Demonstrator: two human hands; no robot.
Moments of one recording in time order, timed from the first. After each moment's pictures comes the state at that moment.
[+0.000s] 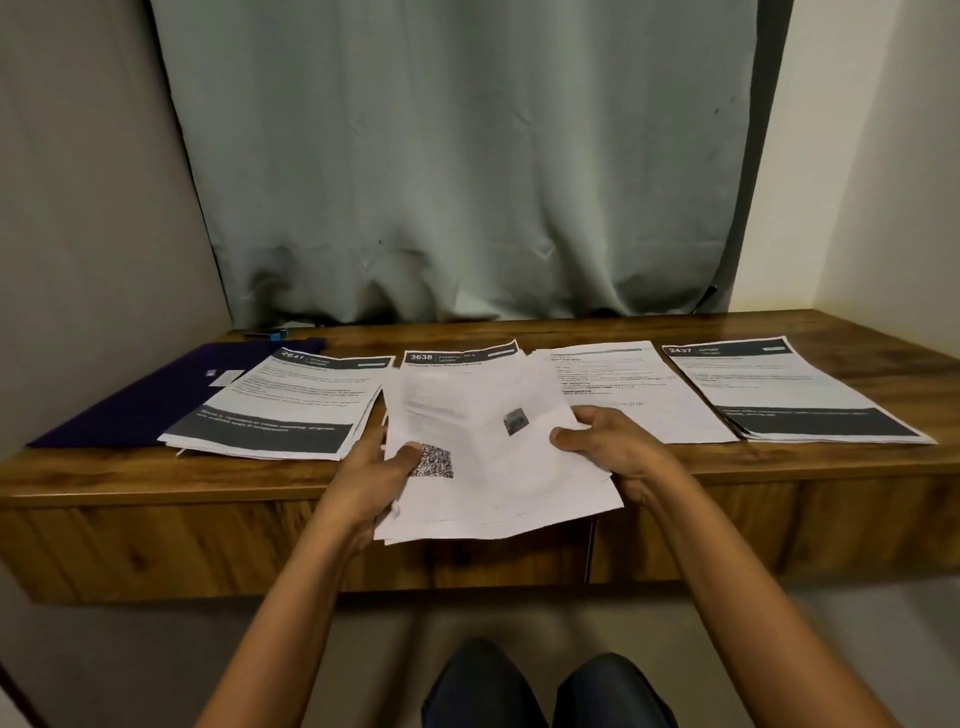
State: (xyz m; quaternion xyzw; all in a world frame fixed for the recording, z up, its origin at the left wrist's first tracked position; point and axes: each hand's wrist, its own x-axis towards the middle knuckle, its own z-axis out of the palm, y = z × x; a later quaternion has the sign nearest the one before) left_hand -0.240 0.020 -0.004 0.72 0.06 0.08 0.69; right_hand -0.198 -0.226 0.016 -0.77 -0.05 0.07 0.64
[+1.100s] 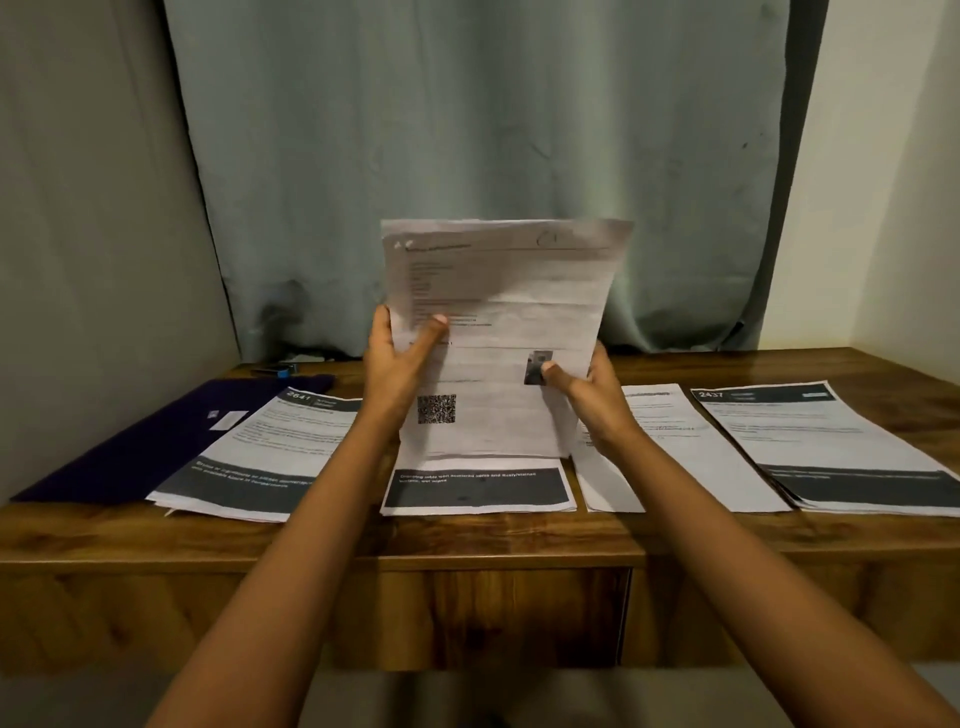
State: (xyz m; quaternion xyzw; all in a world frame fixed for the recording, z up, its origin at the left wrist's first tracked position) left_hand -0.105 0.024 0.086 0.67 -0.12 0.35 0.64; right_hand -0.077 -0.185 0.055 -0.69 -0.14 -0.18 0.69
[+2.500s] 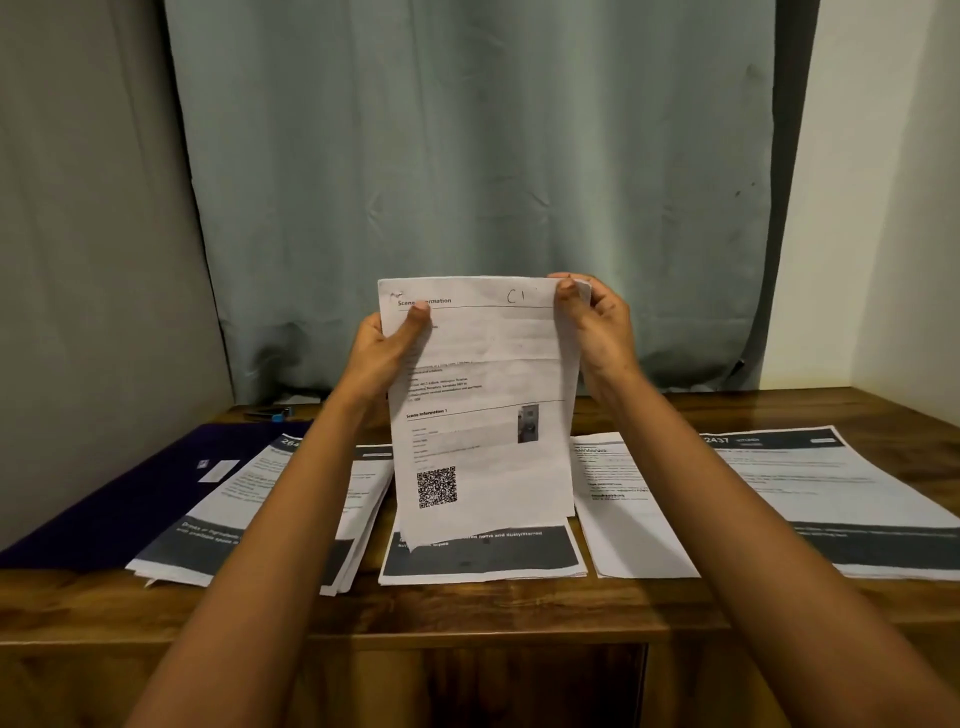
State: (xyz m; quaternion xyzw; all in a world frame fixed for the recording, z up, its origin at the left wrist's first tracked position) left_hand -0.087 0.042 0.150 0.64 -0.18 0.23 0.71; right_hand -0.066 -0.170 0.166 -0.58 -0.20 -0.27 0.74
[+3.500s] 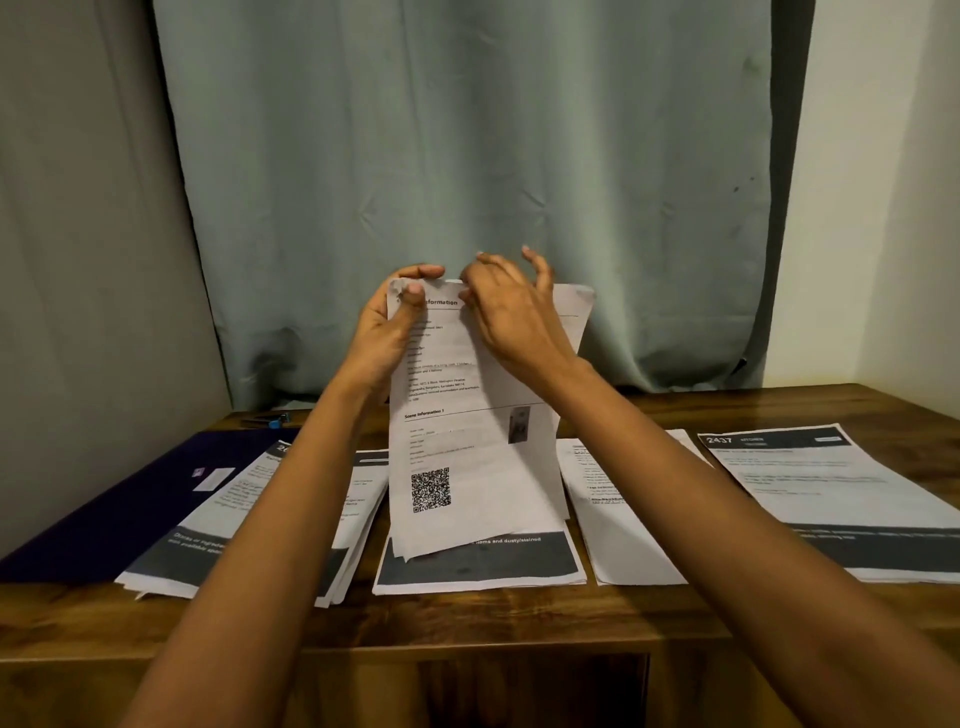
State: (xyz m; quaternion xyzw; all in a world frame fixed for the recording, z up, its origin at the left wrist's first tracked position) left_hand -0.082 0.030 0.168 0.64 -0.28 0.27 0.67; right_hand -0.044 -0.125 0.177 -0.76 -0.32 -0.54 0.16
